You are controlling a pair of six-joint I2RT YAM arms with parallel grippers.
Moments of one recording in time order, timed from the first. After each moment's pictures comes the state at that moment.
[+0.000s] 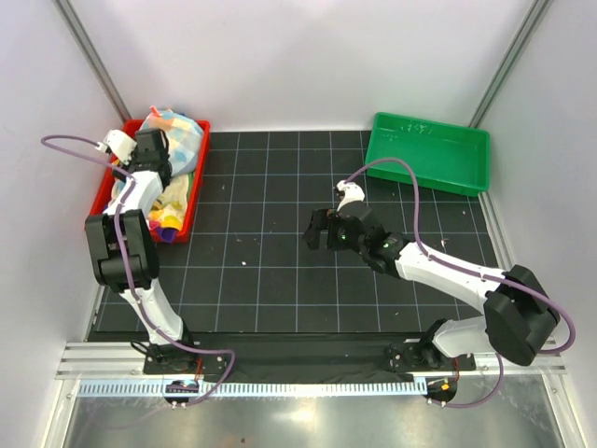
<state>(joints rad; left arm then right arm) 0.13 1.84 1.39 -0.16 -0.65 -0.74 0.76 1.33 0.80 -0.03 0.13 0.56</state>
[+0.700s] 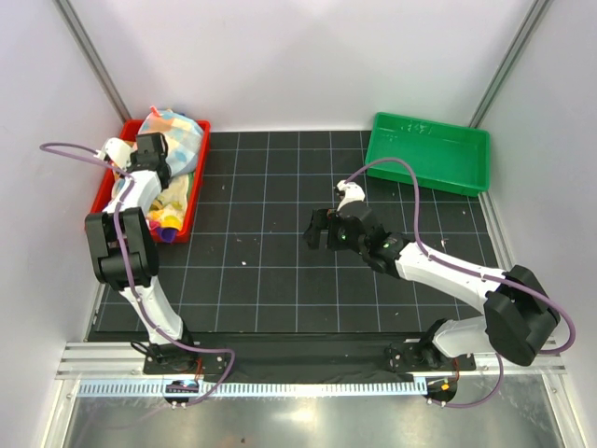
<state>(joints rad) 0.15 1.87 1.40 -0.27 -0.68 -0.82 0.76 1.33 0.80 -0.03 0.14 0.56</state>
